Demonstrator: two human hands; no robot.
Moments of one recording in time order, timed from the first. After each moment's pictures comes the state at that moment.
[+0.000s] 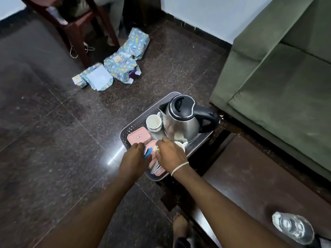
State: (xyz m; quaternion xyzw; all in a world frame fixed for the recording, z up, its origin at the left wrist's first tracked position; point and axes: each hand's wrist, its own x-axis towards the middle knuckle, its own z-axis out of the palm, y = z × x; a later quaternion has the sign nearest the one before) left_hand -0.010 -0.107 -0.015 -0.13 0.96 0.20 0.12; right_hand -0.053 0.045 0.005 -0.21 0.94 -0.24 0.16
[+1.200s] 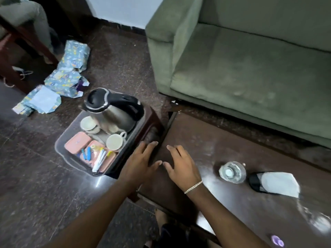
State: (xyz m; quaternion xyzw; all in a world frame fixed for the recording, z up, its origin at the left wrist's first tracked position) left_hand 0.033 0.089 -0.017 0.19 0.95 0.24 0.10; right_hand 0.075 0.276 -0.017 -0.01 0.95 -0.32 0.05
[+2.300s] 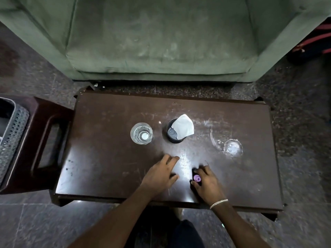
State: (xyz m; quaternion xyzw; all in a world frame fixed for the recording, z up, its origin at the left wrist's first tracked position) left_hand 0.245 0.407 -0.126 0.41 0.84 0.17 0.32; right_hand 0.403 0.564 -0.147 0.32 0.89 -0.29 0.13
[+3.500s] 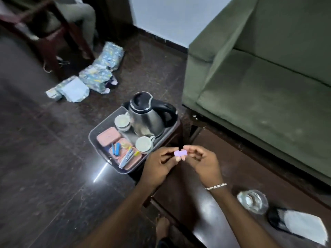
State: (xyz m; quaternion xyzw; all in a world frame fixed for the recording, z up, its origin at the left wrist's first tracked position) left_hand 0.034 0.080 0.008 -0.05 0.74 0.67 0.09; right_hand 0.031 0.255 0.031 0.08 0.73 -0.68 0.08
